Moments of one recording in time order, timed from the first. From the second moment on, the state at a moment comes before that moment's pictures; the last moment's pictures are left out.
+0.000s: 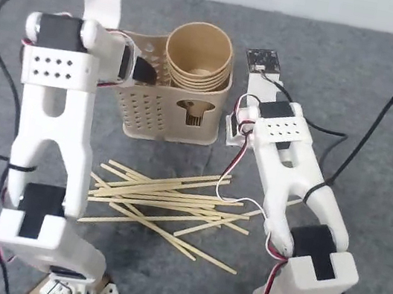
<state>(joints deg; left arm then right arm) -7.0 6.0 -22.3 98.7 1.4 -20.4 8.8 10.3 60.0 -5.9</state>
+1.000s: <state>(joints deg) -12.1 2.1 -36.2 98.7 5.9 -20.5 8.8 10.3 60.7 -5.9</state>
